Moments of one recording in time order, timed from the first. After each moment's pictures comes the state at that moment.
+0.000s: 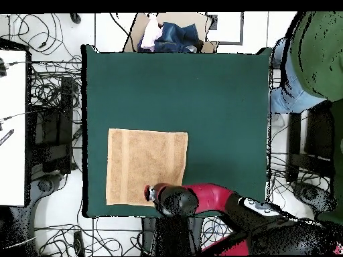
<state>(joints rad) -0.79 -0.35 0.45 2.15 -0.56 0.21 1.83</state>
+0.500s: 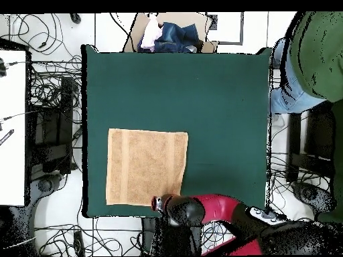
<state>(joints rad) -0.83 -0.33 0.39 2.17 -0.63 0.21 1.83</state>
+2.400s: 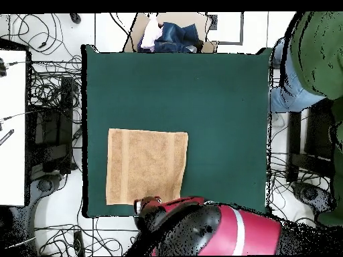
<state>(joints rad) -0.44 -0.39 0.20 2.21 -0.57 -0.11 1.84</state>
